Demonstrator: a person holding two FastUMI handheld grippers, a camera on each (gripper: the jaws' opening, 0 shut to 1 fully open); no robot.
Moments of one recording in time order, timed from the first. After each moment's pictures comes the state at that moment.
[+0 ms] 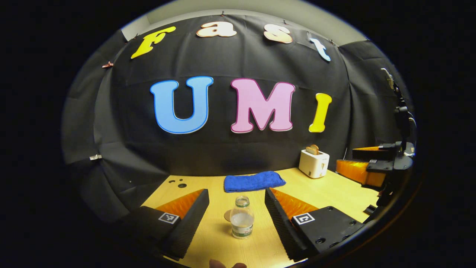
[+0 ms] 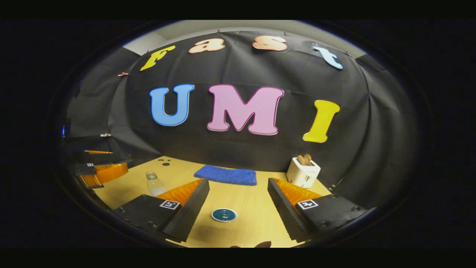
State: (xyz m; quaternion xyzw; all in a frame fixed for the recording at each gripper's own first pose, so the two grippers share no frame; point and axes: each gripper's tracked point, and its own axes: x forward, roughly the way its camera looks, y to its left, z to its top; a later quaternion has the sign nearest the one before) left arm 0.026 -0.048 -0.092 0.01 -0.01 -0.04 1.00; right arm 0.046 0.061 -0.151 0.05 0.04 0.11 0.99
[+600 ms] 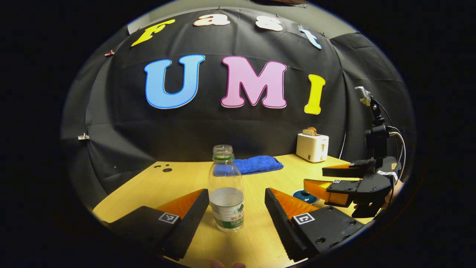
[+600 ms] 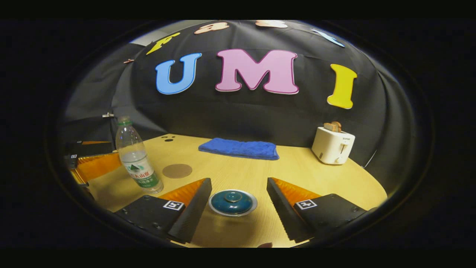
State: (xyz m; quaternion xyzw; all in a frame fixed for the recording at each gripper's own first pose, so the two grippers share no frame) left arm 0.081 -0.072 -0.214 0.01 0.00 -0.04 1.00; right arm 0.112 0.127 -0.322 0.05 0.11 0.17 0.98
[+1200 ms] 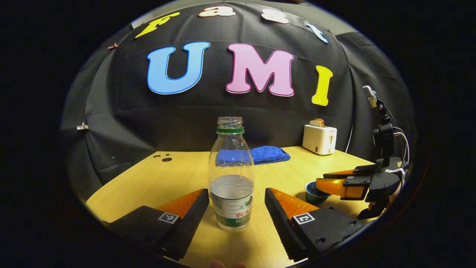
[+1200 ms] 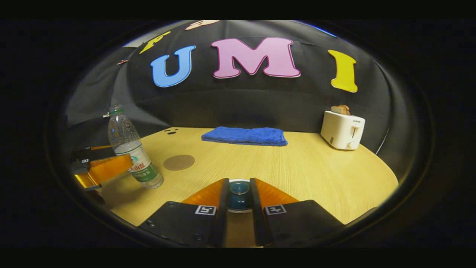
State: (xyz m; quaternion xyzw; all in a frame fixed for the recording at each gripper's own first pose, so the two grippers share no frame) left arm 0.112 -0.071 -0.246 -0.01 0.02 -0.04 1.00; right arm 0.117 0.132 -0.346 0.08 0.14 0.19 0.97
